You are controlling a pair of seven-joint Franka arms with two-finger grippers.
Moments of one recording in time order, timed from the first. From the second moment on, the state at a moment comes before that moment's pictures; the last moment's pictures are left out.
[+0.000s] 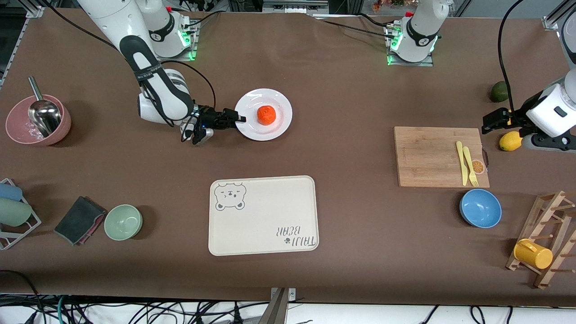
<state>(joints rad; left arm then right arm) -0.01 0.08 0.04 -1.66 0.01 1.66 0.10 0.17 0.42 0.24 -2.39 1.47 2.34 -1.04</state>
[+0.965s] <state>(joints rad) -0.01 0.08 0.04 -1.66 0.01 1.66 0.10 0.17 0.40 0.28 -2.43 1.49 2.39 -1.04</state>
